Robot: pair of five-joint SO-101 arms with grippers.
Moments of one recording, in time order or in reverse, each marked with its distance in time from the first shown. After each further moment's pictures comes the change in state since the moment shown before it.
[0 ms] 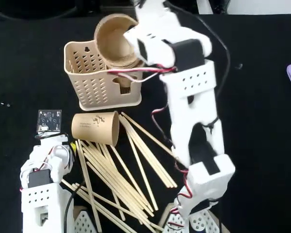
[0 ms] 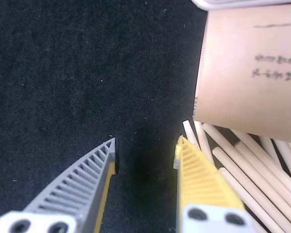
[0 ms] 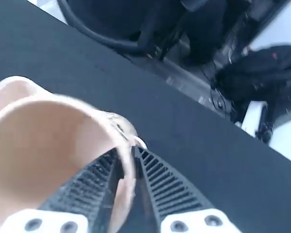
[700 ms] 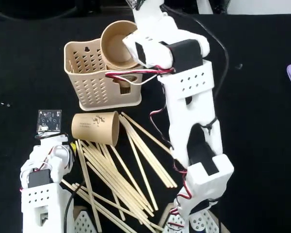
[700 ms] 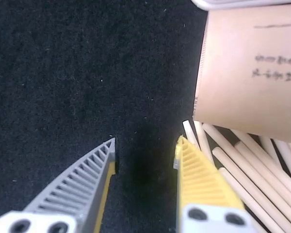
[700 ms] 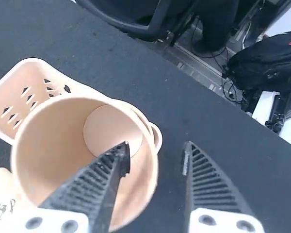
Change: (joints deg) left arm 0.0 0.0 0.0 0.0 0.0; right arm -1.7 0.0 -2.2 5.3 0.0
